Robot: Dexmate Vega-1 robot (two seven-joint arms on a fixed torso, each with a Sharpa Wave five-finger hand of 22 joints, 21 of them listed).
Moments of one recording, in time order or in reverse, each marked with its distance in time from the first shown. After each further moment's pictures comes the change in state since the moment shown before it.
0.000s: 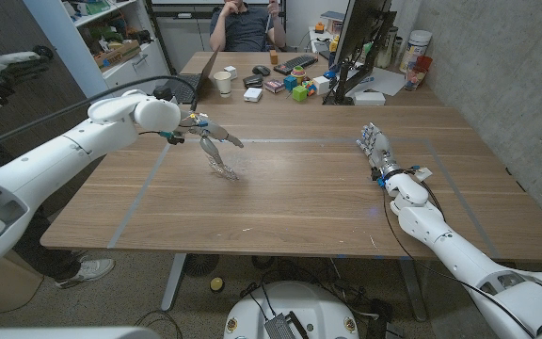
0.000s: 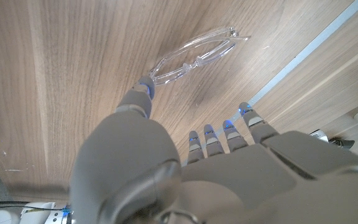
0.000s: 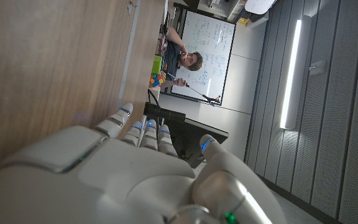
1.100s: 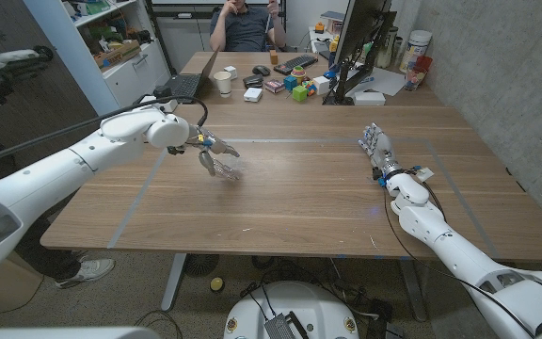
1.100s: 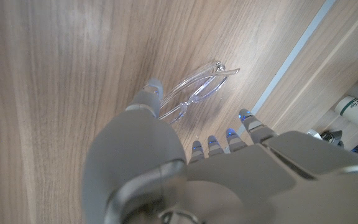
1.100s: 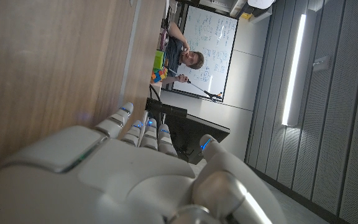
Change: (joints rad) left arm 0.089 0.046 0.016 -0.150 0.288 0.067 0.036; left_hand 0.067 0.068 -0.027 0.019 -0.063 -0.132 0.015 -0.019 0.005 -0.141 0.012 -0.022 0.005 -0.118 0.009 0.000 0.002 -0.074 0.002 -0.018 0.002; right arm 0.003 -0.001 0.006 0.004 -0.001 0.001 -0.018; right_hand 0.000 0.000 0.000 0.000 0.000 0.005 0.005 0.008 0.000 0.009 0.002 0.008 0.000 0.013 0.002 0.003 -0.002 0.006 -0.006 0.000 0.000
